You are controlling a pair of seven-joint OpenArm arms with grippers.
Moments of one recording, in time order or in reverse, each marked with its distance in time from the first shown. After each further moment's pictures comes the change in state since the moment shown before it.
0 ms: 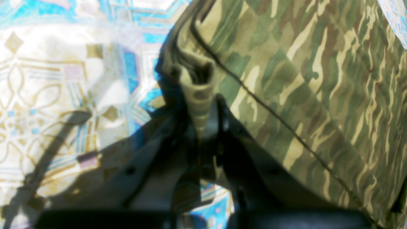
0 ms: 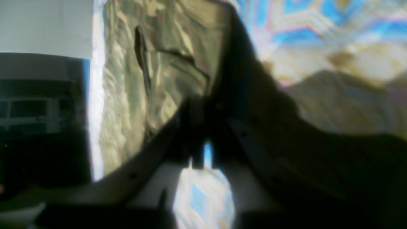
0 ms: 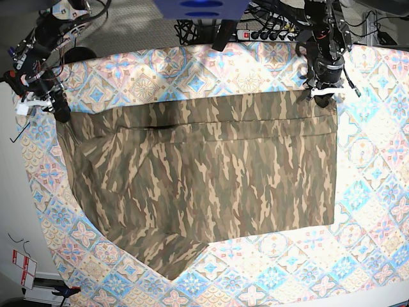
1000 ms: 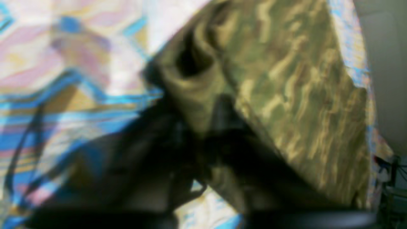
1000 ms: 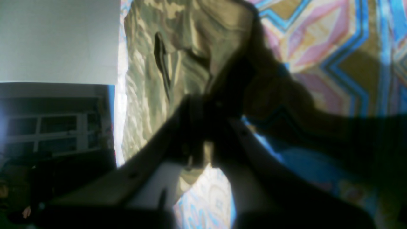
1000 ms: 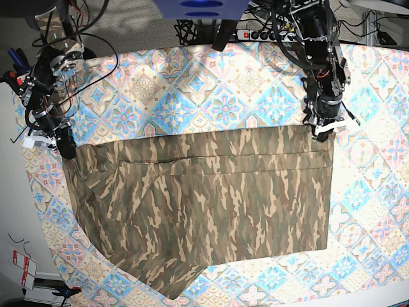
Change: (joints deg) left arm -16.5 0.0 -3.0 -13.3 -5.6 -0.1 -0.1; right arm 16.2 1.7 0.5 -16.1 -7.1 -0.5 8.9
